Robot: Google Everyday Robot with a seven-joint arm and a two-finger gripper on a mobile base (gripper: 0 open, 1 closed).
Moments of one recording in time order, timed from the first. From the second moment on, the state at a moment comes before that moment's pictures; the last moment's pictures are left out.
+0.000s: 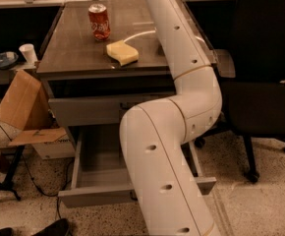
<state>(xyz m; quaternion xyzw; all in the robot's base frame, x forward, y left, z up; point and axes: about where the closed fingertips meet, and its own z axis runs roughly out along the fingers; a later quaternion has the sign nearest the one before) 0.938 0.103 1.050 -0.28 0.72 0.17 0.62</state>
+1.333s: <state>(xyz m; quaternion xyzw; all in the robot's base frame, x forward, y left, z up) 0.874 0.227 1.097 -0.36 0.64 0.29 0.62</state>
